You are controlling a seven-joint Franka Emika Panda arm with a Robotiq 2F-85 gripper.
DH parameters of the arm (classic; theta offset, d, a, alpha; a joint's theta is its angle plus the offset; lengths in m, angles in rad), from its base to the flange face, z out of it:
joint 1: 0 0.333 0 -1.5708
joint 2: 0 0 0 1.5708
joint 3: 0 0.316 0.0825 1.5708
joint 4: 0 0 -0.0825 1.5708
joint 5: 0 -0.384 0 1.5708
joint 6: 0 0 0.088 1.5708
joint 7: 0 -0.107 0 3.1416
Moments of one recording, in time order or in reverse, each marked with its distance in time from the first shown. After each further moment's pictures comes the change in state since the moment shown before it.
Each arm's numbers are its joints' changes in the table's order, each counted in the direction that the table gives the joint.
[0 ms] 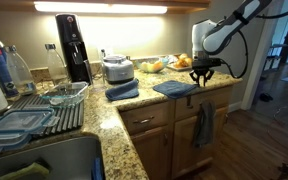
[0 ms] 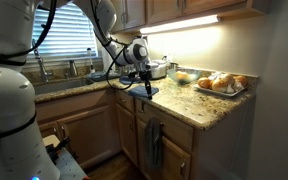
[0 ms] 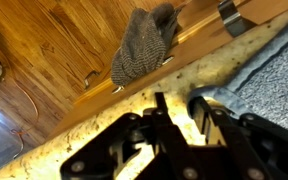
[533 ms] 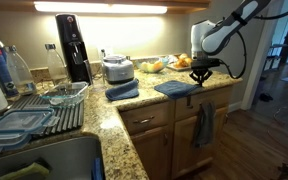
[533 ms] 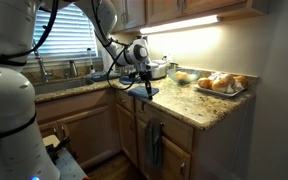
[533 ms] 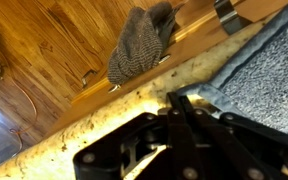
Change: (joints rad) arm 0.002 0.014 0.000 0.016 0.000 0.000 0.000
